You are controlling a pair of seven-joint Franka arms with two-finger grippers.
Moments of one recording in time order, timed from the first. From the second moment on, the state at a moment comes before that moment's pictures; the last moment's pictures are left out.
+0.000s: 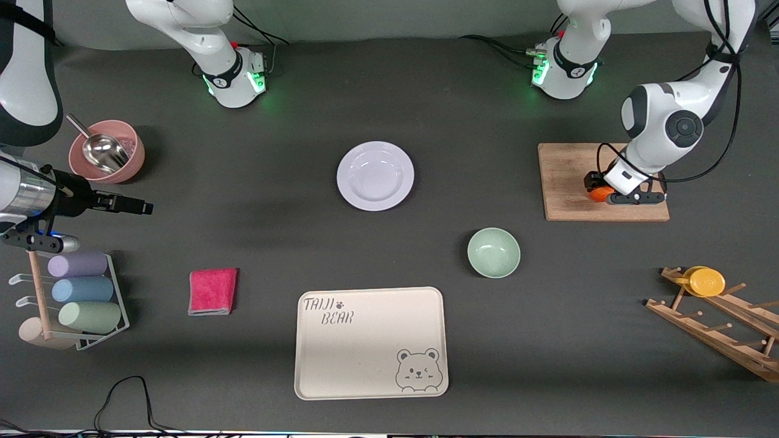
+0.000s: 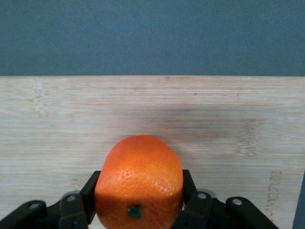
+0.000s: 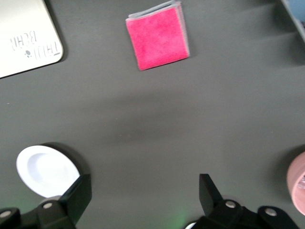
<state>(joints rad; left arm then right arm) 0.16 0.06 -0.06 -2.65 0.07 2.61 0.03 -0.07 0.17 0.00 -1.64 0.17 1.57 0.13</state>
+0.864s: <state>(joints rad) 0.08 -0.11 -0.08 -1.82 0.07 1.47 0.03 -0.07 0.20 0.01 -1.64 0.31 1.58 0.13</state>
